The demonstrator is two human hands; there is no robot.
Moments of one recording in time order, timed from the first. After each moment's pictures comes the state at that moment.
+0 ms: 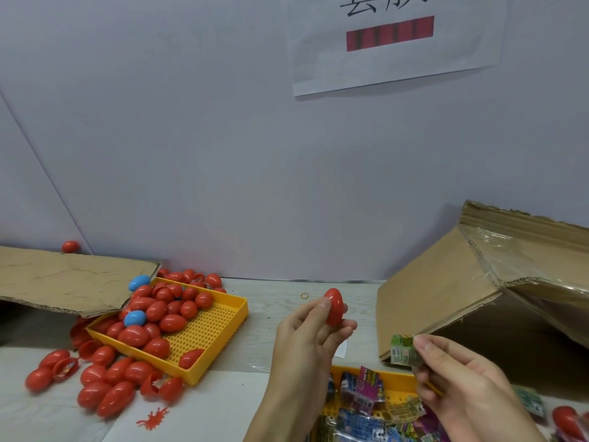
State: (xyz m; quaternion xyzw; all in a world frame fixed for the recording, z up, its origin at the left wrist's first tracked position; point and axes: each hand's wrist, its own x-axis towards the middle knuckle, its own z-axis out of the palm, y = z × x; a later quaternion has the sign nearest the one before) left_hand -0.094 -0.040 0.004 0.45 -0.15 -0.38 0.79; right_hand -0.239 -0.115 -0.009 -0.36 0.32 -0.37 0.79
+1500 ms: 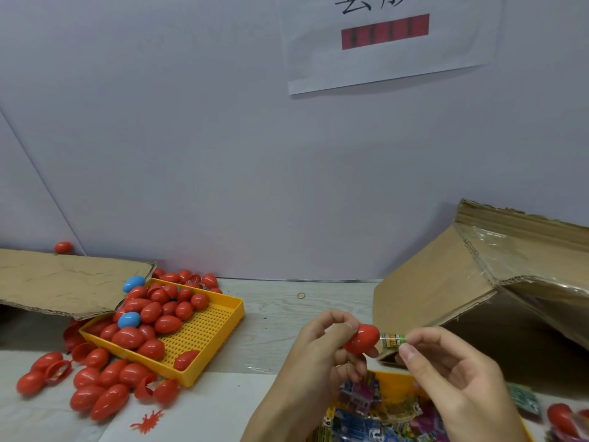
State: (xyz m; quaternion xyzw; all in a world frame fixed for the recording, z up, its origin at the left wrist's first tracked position) left_hand -0.093 -0.041 -0.006 0.50 -0.31 -0.48 0.65; right_hand -0.247 -0.105 -0.010 -0.64 0.32 -0.42 0.56
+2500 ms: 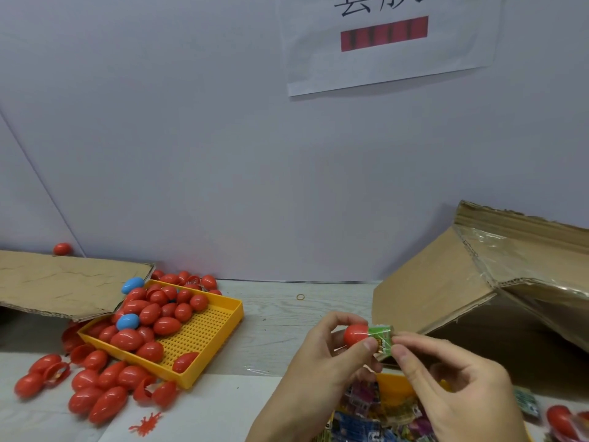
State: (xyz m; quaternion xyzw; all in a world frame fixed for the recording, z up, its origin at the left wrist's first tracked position) left_hand -0.097 -0.040 -0.013 0.52 -0.35 -0.44 0.64; right_hand -0.244 -0.100 -0.014 -0.69 0.33 -0.46 0.44
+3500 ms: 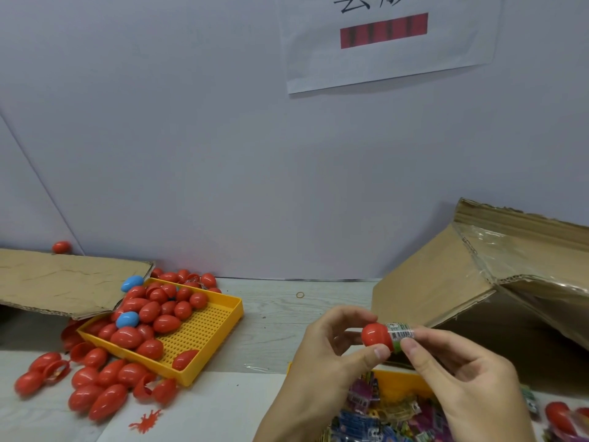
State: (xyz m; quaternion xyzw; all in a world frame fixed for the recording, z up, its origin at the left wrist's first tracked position) left_hand -0.102 -0.039 -0.008 0.56 -0.43 -0.36 0.61; right_hand -0.245 -0.107 -0.010 -0.57 0.34 -0.48 0.57
